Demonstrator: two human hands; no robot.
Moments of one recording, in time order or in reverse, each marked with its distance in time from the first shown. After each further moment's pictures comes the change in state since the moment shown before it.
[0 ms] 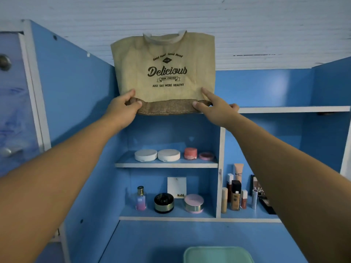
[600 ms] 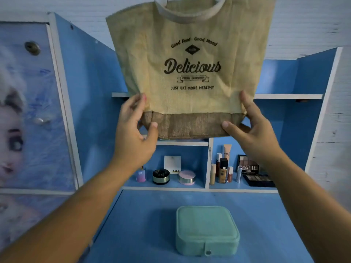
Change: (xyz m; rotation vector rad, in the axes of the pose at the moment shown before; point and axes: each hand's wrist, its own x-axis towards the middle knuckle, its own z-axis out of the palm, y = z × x) left_hand -0.175 0.031 0.019 -0.076 0.192 0.433; right_hand -0.171 0.031 -0.039 0.569 0.181 -0.194
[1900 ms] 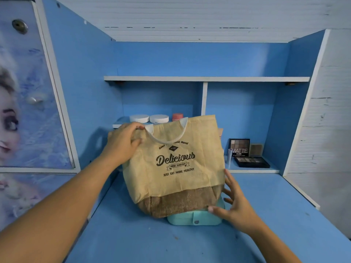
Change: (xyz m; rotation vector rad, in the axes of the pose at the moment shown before) left_hand -0.040 -0.062 -0.003 0.498 -0.419 -0.227; right_hand -0.190 0.122 0.010 0.029 -0.340 0.490
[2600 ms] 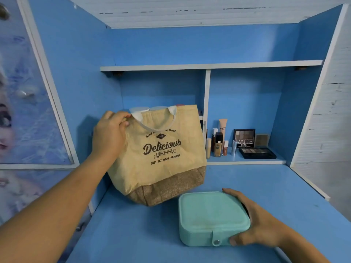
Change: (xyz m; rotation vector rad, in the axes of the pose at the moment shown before) left_hand -0.001 -0.012 -0.006 0.041 0.361 0.034; right_hand -0.031 -0.002 -0.027 -0.060 -0.334 0.098
